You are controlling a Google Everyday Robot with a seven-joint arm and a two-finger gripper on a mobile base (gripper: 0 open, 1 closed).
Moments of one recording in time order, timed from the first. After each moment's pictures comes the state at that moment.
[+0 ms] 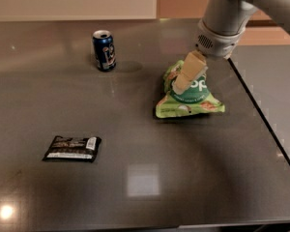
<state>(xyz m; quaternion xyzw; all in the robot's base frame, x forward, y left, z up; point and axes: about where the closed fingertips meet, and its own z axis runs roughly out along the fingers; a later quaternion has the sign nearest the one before) 0.570 -0.151 0.908 -0.35 0.93 -0.02 0.12</state>
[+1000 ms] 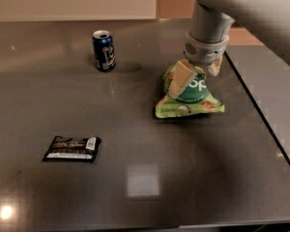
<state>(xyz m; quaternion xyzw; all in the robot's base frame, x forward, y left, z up) 0.578 -0.139 0.873 -0.29 0.95 -0.01 0.06</state>
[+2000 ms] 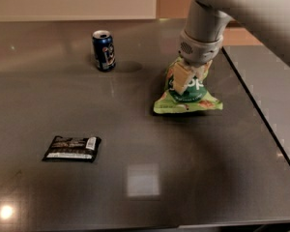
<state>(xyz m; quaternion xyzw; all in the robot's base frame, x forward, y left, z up) 0.576 -0.117 0.874 -0.33 0.94 0.01 0.06</state>
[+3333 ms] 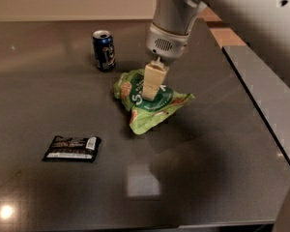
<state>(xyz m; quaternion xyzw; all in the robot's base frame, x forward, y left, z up) 0.534 -0.025 0.893 -0.58 0.80 0.12 0.03</state>
